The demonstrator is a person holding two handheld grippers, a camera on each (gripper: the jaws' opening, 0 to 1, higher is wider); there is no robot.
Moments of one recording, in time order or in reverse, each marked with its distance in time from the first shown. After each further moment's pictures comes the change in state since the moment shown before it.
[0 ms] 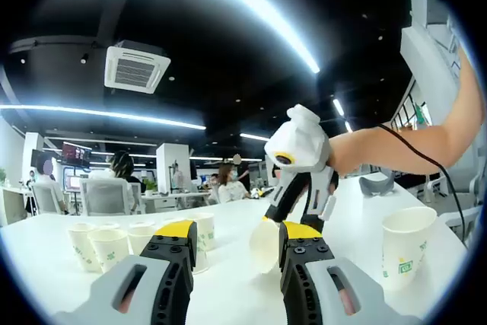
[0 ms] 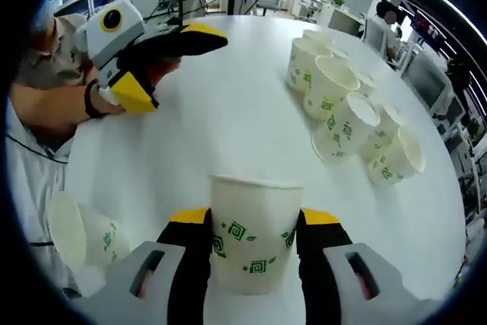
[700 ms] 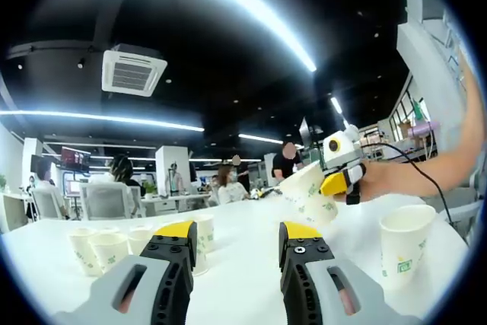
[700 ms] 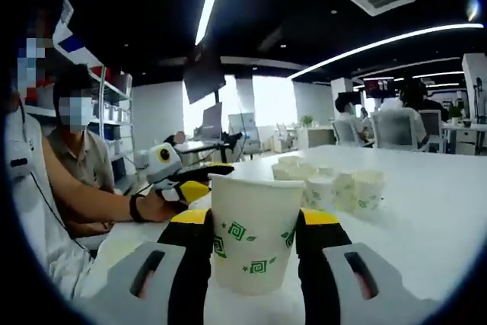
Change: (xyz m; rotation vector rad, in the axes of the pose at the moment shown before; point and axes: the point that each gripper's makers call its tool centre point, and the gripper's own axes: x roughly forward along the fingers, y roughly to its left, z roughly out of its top) left arm -0.001 -0.004 0.005 0.022 -0.007 -0.006; right arm -0.102 0.028 0.017 0.238 -0.863 0.012
